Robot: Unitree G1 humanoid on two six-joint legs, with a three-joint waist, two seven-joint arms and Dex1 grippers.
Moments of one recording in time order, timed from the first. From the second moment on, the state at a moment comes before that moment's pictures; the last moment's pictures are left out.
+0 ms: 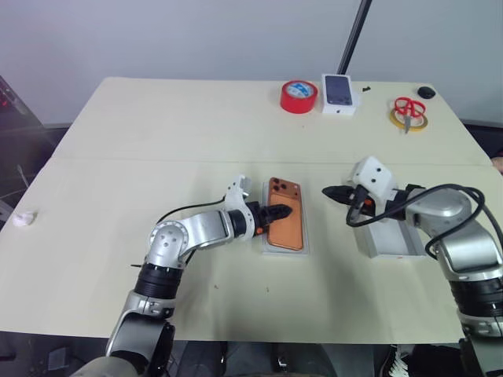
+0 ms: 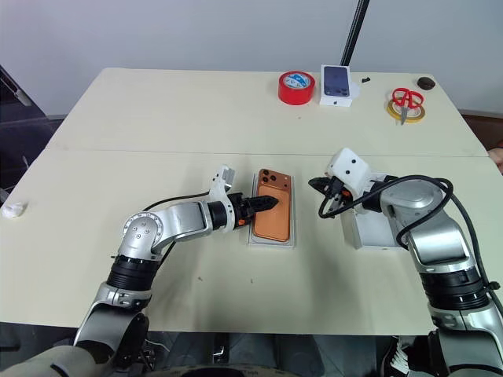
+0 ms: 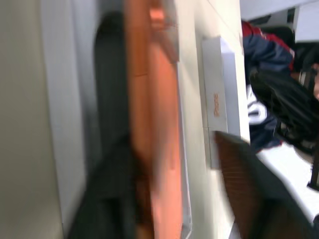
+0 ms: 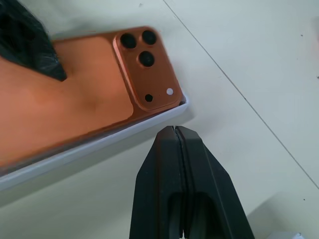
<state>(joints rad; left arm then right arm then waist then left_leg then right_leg) -0.52 0.16 -0.08 0.02 -1.60 1.04 0.44 -0.38 -0.76 -0.01 -0.19 0.18 0.50 0.92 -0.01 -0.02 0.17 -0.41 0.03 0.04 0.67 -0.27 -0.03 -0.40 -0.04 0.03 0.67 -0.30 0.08</state>
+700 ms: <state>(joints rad) -0.50 0.54 -0.13 -0.22 -1.11 1.04 0.04 -0.41 -0.84 0.18 -0.13 0.00 0.44 0.93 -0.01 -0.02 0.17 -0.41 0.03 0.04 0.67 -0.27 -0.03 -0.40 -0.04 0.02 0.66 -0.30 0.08</state>
